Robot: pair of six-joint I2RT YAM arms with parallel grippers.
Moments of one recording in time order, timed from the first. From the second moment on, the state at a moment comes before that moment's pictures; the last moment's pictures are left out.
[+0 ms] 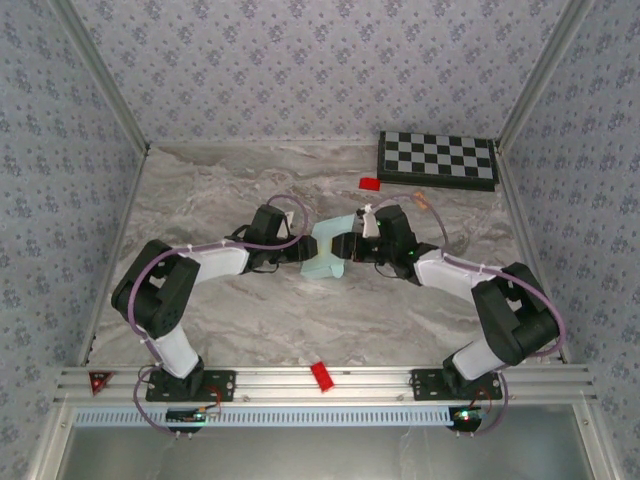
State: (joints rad) left arm -0.57 1.71 0.86 0.06 0.33 -0.62; right arm 0.52 1.51 0.74 0.17 -0.47 0.61
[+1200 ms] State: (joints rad) left arm -0.56 1.64 0.89 -0.09 0.18 -0.63; right arm 0.55 1.47 0.97 -0.08 -0.30 0.52
